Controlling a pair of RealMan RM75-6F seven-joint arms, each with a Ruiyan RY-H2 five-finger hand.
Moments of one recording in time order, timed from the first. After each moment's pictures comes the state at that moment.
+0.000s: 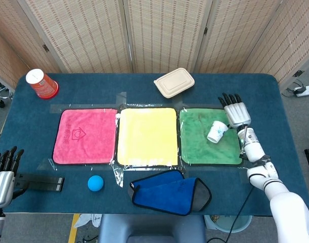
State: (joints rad) left arm -0.09 -1.12 -0.06 -1.72 1.42 1.50 0.29; right arm 0.81 -1.74 0.14 -0.41 -1.41 0.73 0.18
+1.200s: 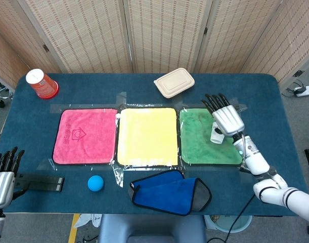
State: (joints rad) left arm -0.08 -1.13 -0.06 -1.70 1.44 1.50 0.26; right arm 0.72 -1.39 0.13 -1.12 -1.39 1.01 -0.08
